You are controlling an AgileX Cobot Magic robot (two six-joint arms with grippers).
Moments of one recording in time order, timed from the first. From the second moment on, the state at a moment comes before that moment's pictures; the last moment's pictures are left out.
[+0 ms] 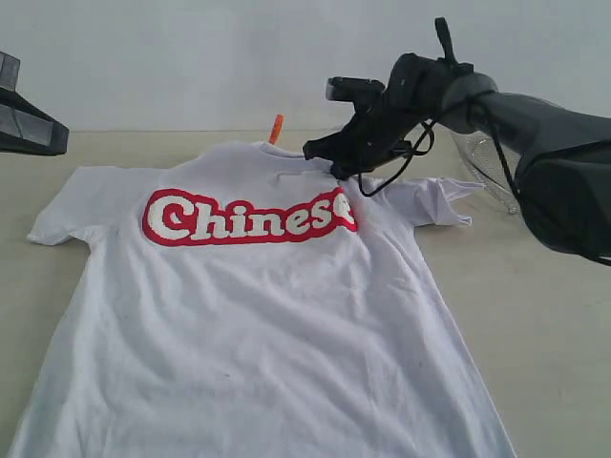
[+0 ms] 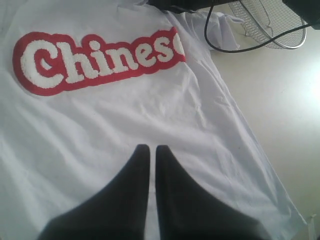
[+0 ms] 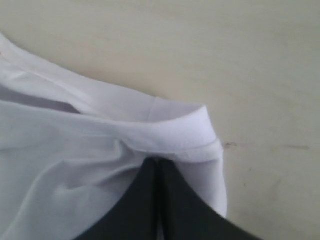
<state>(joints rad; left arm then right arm) 0.03 1.24 -1.01 -0.74 0.94 0.55 0.17 2.67 -2.38 0.34 0.81 -0.17</state>
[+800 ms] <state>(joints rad) 0.03 1.33 -1.01 -0.76 0.87 0.59 0.17 2.72 -2.41 0.32 0.62 -0.14</state>
